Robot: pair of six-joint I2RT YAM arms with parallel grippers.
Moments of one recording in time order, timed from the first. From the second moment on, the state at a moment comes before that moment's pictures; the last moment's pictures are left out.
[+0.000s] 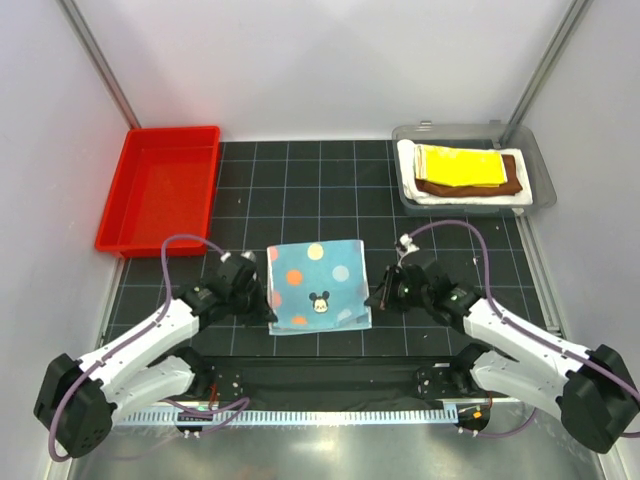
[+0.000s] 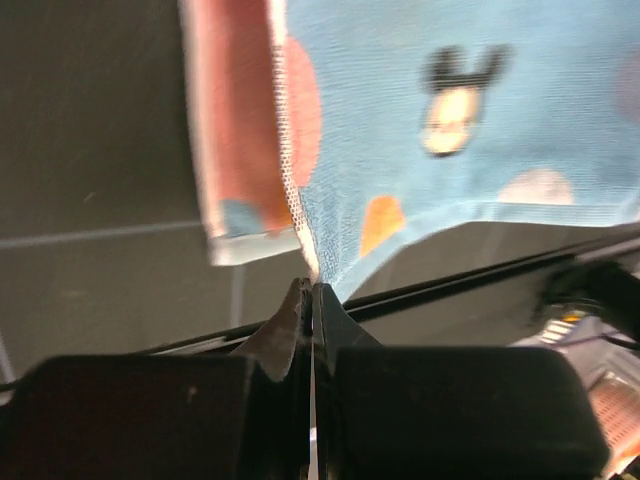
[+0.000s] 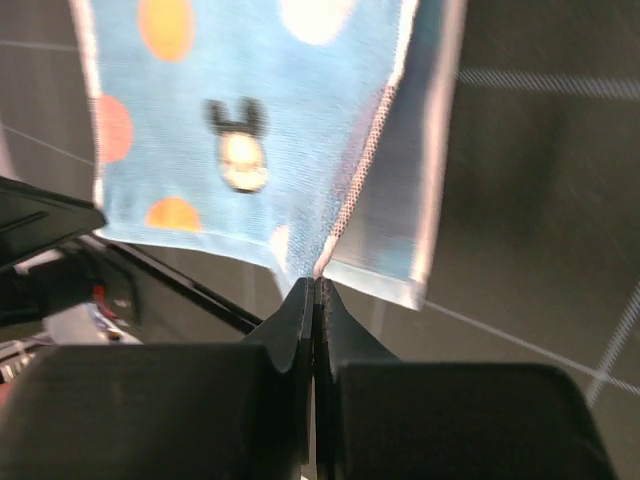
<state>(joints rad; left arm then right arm) -0.63 0.95 0.61 -0.62 0.13 -0.90 0.66 0.95 0.52 -0.29 -0.17 0.84</state>
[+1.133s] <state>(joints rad) -0.68 1.09 0.74 -0.76 -0.12 -0.90 0.62 0.98 0.56 -0.35 -0.14 0.75</state>
